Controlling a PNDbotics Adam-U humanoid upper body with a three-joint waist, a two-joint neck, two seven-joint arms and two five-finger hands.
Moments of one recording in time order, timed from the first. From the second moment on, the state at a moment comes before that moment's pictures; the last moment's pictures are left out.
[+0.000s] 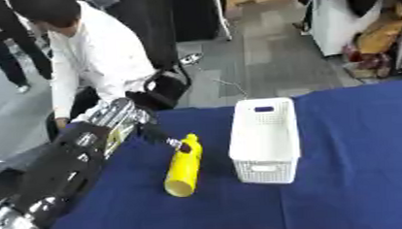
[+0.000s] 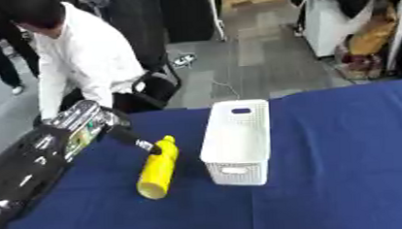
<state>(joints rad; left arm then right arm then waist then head) -0.88 0.59 -0.30 -0.93 -1.10 0.14 -0.91 -0.55 -0.35 0.07 -1.98 -0.62 -0.61 0.13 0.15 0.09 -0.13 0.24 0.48</state>
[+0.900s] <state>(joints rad) -0.90 0.52 -0.27 -0.86 -1.18 0.13 -0.91 -0.57 -0.33 0.07 -1.98 -0.63 -0.59 0.12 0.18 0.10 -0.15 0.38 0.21</state>
